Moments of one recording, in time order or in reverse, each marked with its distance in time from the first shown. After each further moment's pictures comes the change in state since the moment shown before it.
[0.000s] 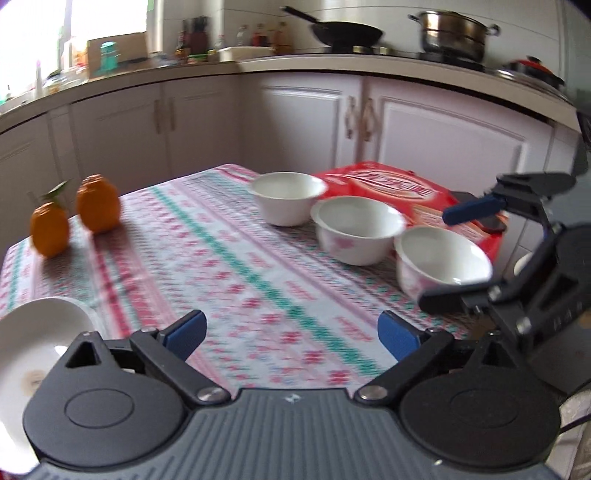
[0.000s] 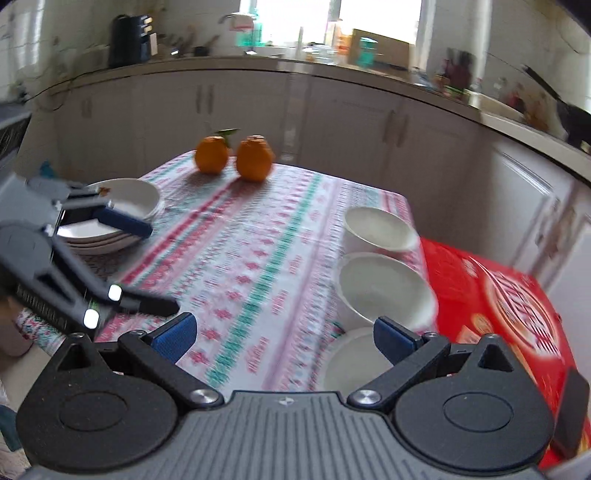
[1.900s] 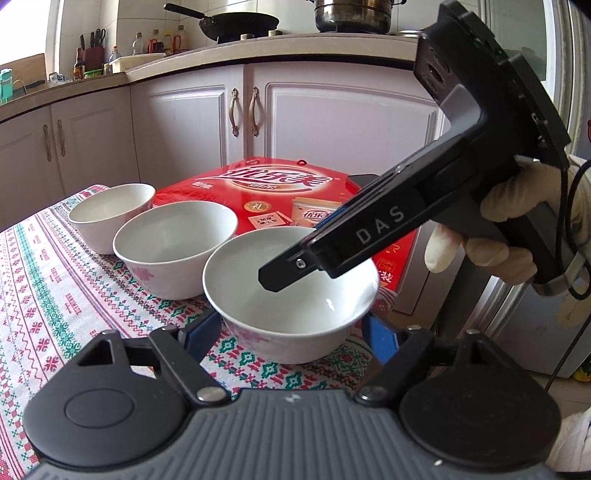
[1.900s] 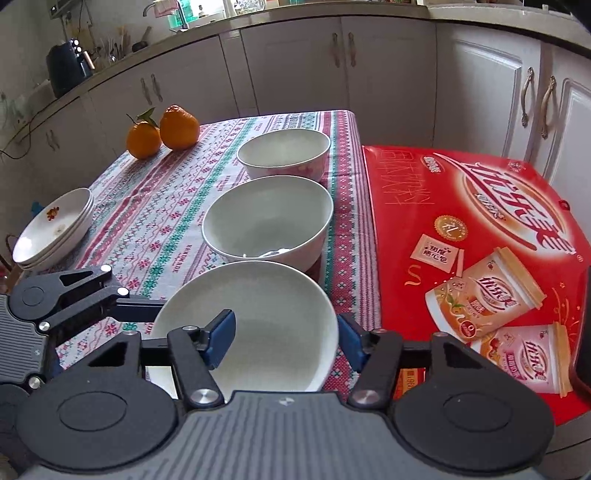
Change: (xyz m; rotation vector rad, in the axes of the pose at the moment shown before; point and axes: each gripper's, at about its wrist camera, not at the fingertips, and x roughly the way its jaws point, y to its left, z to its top) left arm 0.082 -0.110 0.009 0.136 -0.022 -0.233; right arm 0.039 -0.126 -0.030 0.269 0.166 0.122
